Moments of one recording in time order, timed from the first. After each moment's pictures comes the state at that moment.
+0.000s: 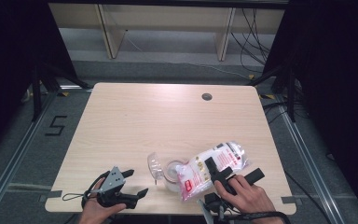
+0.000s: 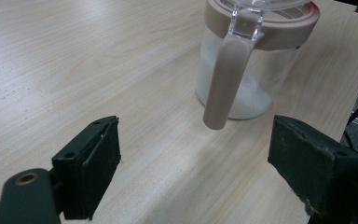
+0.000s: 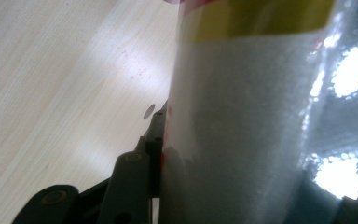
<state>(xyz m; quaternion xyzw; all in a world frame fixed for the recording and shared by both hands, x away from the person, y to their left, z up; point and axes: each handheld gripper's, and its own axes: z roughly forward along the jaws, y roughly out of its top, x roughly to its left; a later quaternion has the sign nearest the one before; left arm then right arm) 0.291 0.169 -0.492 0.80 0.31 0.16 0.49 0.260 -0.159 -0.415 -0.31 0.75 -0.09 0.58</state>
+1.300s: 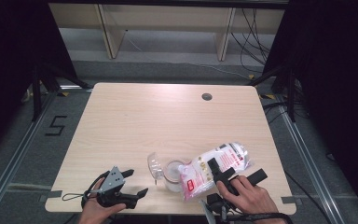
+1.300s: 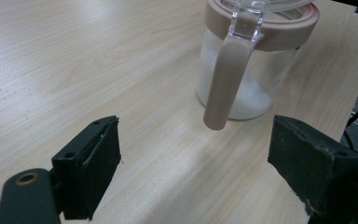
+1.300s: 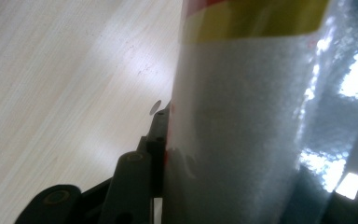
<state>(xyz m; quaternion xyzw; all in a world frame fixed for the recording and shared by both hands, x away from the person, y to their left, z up) 0.290 0.170 -0.491 0.80 0.31 0.16 0.49 0.258 -0.164 -0.413 -0.31 0.76 -0.10 0.57</state>
